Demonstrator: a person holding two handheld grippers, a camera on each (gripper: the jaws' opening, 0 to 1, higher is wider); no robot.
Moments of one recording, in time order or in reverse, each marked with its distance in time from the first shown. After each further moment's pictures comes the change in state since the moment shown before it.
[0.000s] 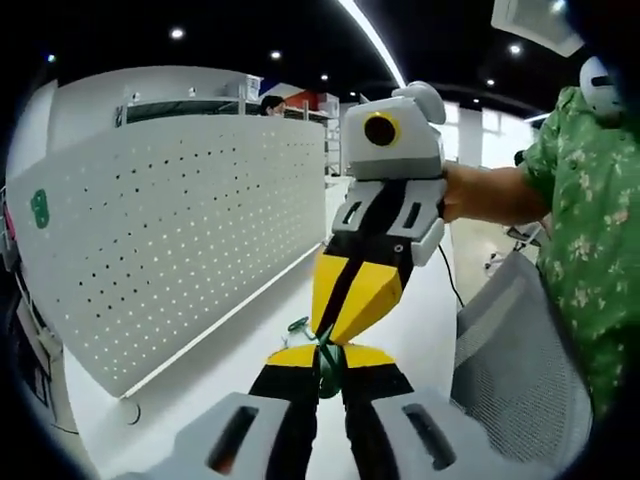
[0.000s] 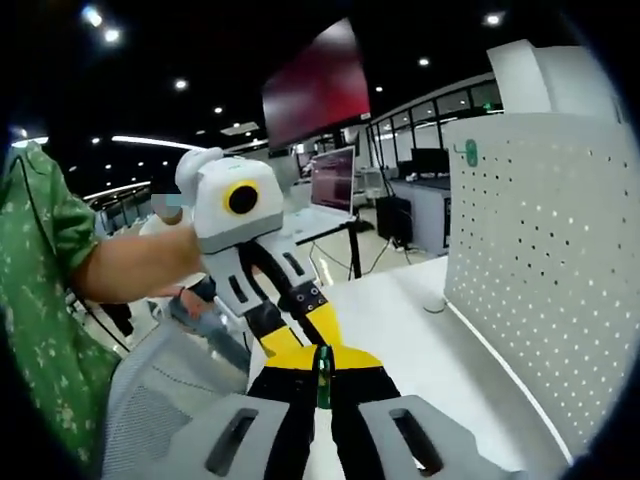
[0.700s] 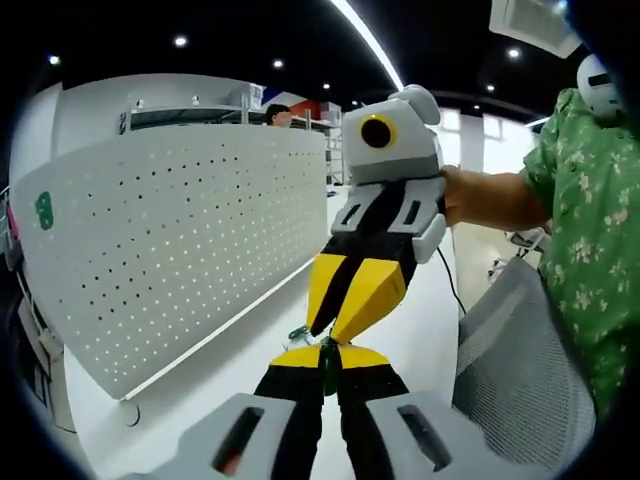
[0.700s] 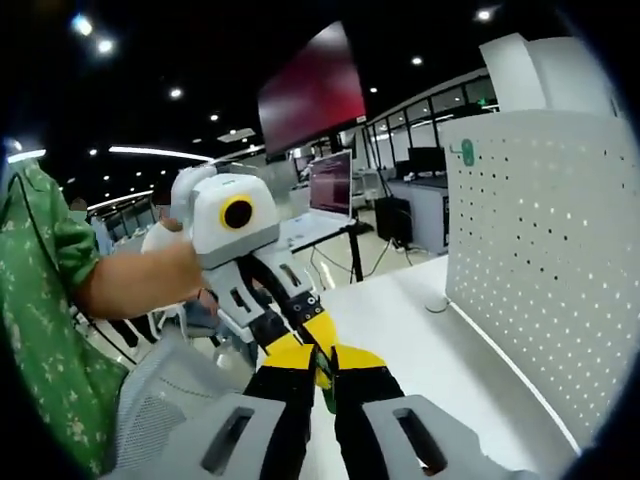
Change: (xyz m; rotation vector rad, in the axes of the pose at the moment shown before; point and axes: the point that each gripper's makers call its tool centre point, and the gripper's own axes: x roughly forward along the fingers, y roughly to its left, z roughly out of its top) left arm -0.001 0.001 0.004 -0.005 -0.045 0.020; right arm -0.004 -0.002 0.008 0.048 -0.028 -0.011
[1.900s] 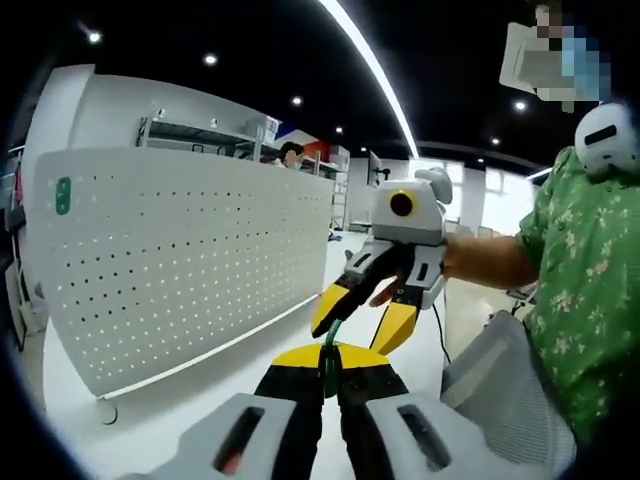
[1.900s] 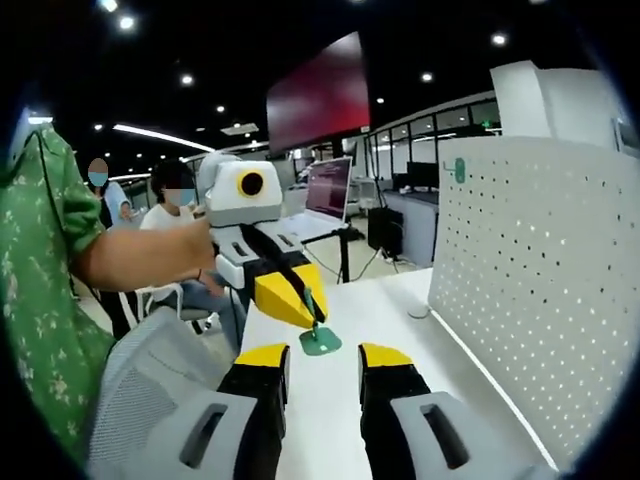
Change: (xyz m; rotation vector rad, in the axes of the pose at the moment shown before) left arm -0.015 0.001 0.029 -0.119 -0.199 -0.036; right arm -0.022 -0.002 -0.011 -0.129 -0.004 -0.037
